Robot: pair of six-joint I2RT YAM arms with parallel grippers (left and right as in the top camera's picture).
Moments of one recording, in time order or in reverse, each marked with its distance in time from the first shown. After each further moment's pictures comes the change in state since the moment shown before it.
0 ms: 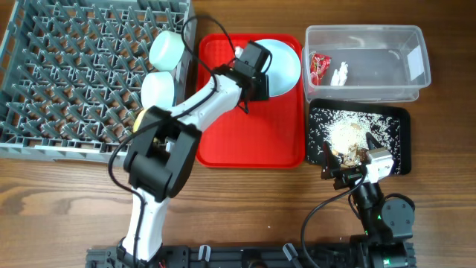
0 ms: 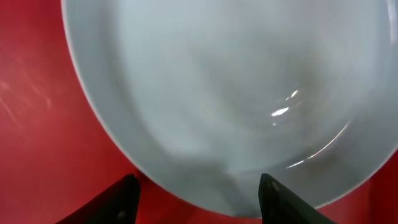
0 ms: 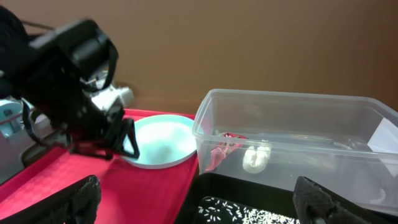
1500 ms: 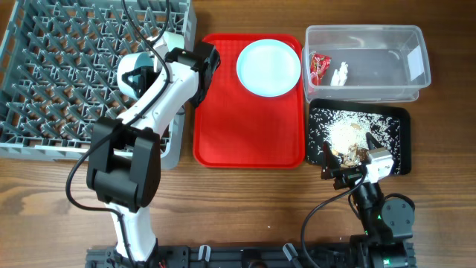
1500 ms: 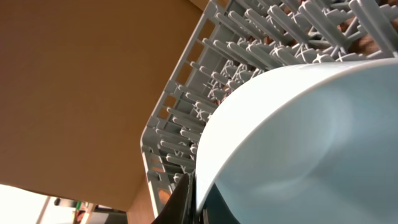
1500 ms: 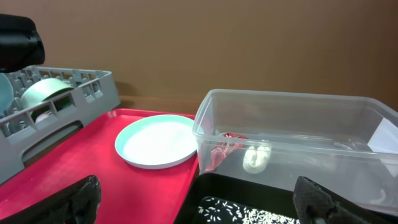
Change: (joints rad) left arm 0.198 -0.170 -0.040 -0.684 -1.295 -0.155; right arm 0.000 0.000 0.000 0.000 0.000 0.000
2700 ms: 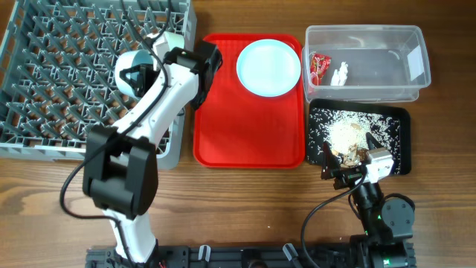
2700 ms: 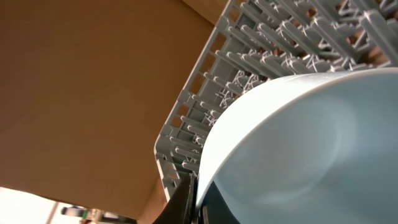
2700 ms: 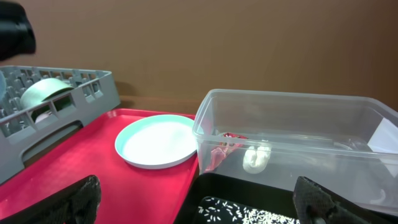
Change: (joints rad) left arm -0.018 -0.043 0.000 -0.045 -0.058 0.007; right arm 0.000 0.000 0.000 0.000 0.000 0.000
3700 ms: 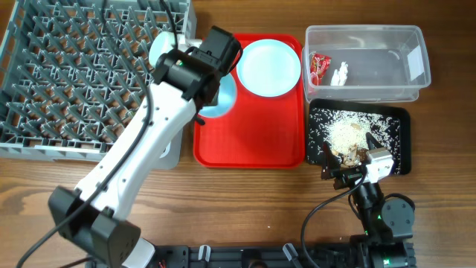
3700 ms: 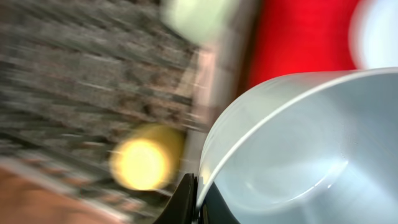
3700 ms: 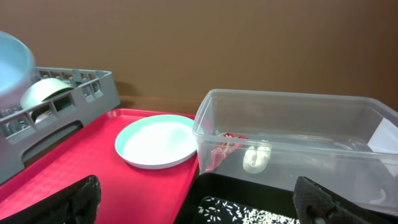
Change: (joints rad) left arm -0.157 -0.285 0.146 -0.077 0.789 0.151; right arm 0.000 0.000 0.000 0.000 0.000 0.000
